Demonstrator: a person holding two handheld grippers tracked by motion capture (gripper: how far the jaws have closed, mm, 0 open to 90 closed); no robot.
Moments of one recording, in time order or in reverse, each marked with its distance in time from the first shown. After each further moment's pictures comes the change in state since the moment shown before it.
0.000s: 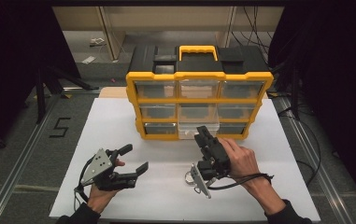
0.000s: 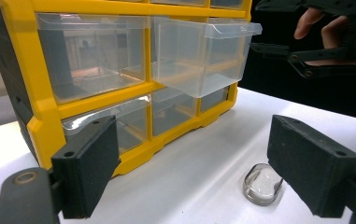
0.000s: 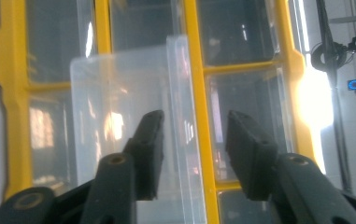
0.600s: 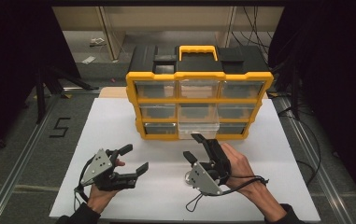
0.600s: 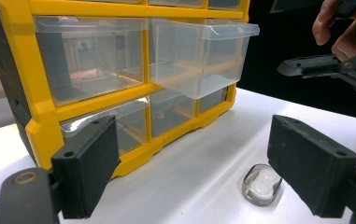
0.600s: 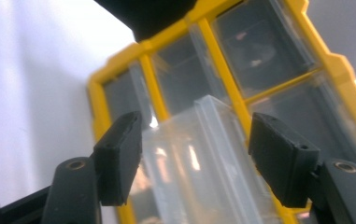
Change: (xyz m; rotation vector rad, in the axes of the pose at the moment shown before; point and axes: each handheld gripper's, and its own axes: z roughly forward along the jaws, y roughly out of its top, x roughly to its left) left arm -0.001 0.000 0.000 -0.003 -0.003 0.008; right arm -0.022 0.015 -0.016 -0.118 0.269 0.388
